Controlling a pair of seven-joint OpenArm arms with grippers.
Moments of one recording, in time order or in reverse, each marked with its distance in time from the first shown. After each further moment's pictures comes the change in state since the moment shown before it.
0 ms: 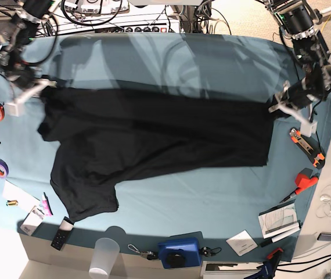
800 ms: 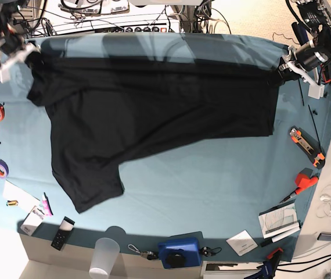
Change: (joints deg) left arm 14.2 -0.5 -5.3 3.8 -13.5 -8.6 4.0; right arm -16.0 0.3 9.2 8.0 14.4 1.5 -9.2
